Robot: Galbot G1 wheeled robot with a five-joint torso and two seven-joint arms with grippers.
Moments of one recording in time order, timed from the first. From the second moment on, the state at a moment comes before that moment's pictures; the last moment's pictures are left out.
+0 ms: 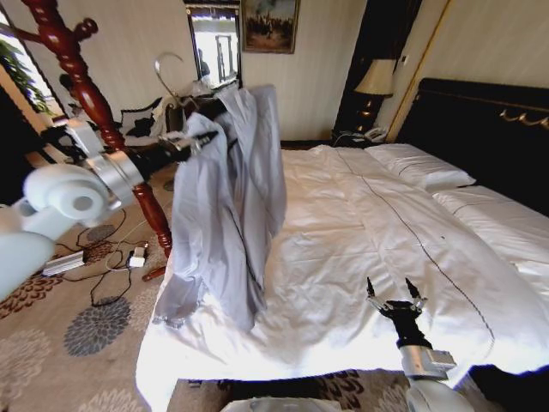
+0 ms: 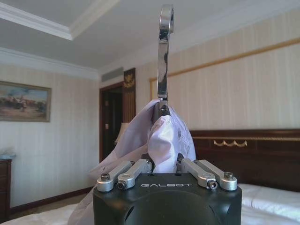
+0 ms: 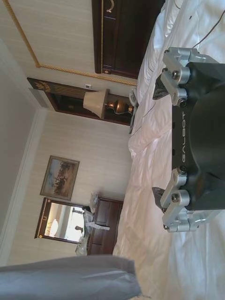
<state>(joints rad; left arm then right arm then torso) 0.14 -0.31 0.07 -1.98 -1.52 0.20 0.14 -1.83 1.29 0.79 2.13 0.21 0.24 0.09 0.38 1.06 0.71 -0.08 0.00</state>
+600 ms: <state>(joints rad) -0.06 -0.36 0.13 -1.83 -1.61 0.25 0.04 -1.83 1.29 0.79 2.13 0.21 0.24 0.09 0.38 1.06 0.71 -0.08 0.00</state>
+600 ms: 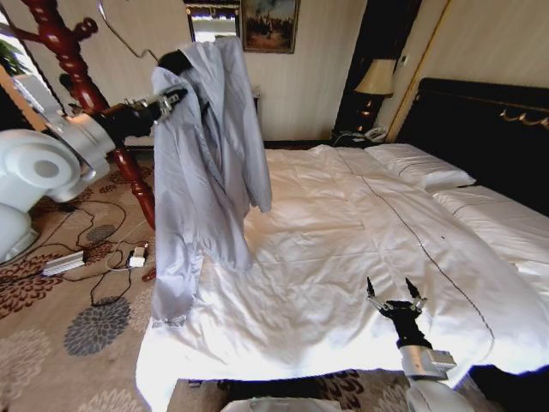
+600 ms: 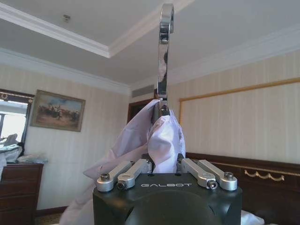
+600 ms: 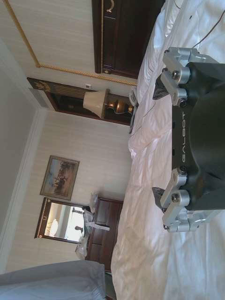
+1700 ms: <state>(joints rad) -0.69 -0.71 0.55 -1.34 -1.81 0.49 -0.37 -1.83 1.29 0.79 2.13 0.21 0.24 0.09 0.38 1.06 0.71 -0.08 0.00</state>
